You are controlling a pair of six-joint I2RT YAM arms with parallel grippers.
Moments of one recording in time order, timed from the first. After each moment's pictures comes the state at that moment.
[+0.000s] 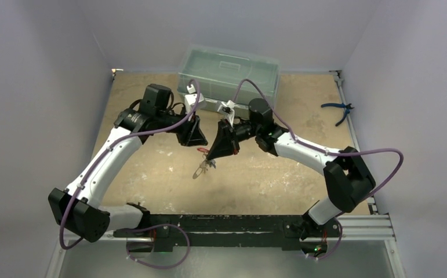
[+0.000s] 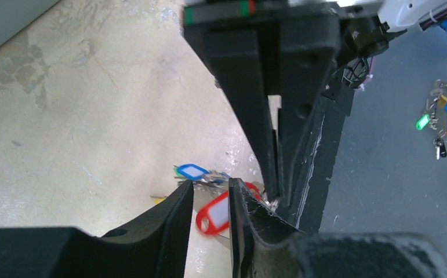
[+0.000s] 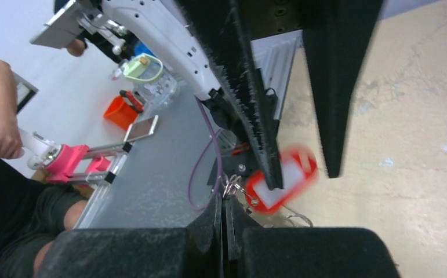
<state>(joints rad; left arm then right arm) -0.42 1.27 1.29 -0.80 0.81 0.24 0.67 1.57 1.05 0.34 -1.24 0.38</state>
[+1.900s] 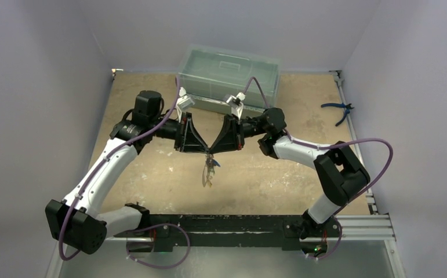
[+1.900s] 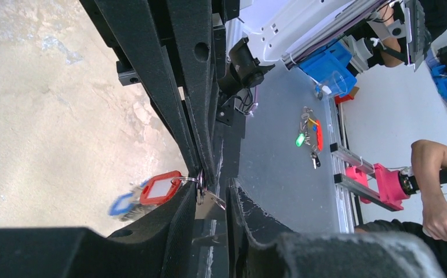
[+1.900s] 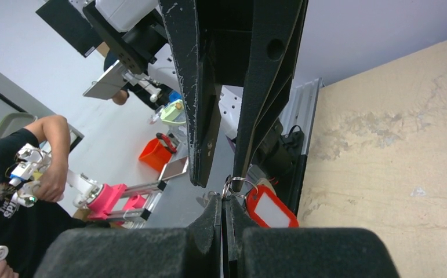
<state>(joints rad) -0.35 1.18 1.11 -0.55 1.19 -0.10 0.63 1.64 0.91 1.17 -1.24 1.08</state>
